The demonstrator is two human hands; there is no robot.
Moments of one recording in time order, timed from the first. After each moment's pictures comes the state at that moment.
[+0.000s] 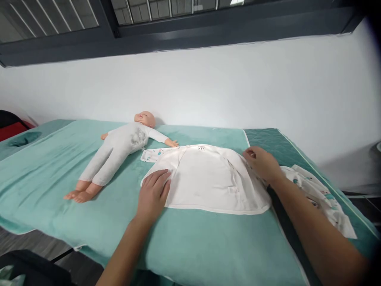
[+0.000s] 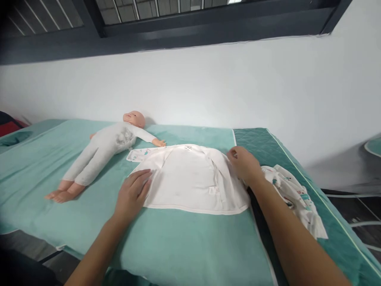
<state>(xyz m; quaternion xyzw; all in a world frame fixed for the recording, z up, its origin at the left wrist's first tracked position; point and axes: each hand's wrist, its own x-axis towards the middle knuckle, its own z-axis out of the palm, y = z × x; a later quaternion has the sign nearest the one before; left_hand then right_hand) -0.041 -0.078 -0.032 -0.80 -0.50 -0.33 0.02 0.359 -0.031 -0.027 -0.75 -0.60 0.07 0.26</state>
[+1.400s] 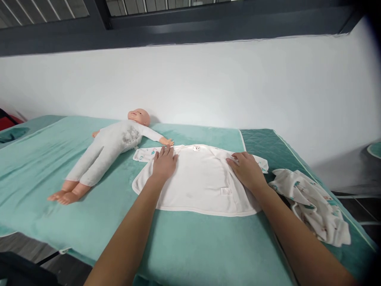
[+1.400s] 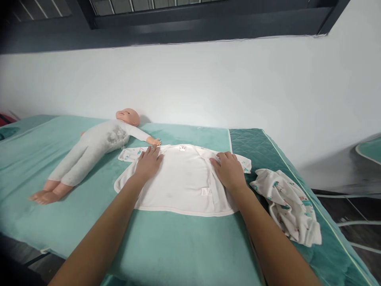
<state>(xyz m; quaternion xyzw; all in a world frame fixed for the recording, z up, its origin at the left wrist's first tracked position) 0.021 0.038 -0.037 -0.77 -0.63 -0.11 0.01 0.333 -0.039 -0.052 -0.70 -0.66 -0.06 0.26</state>
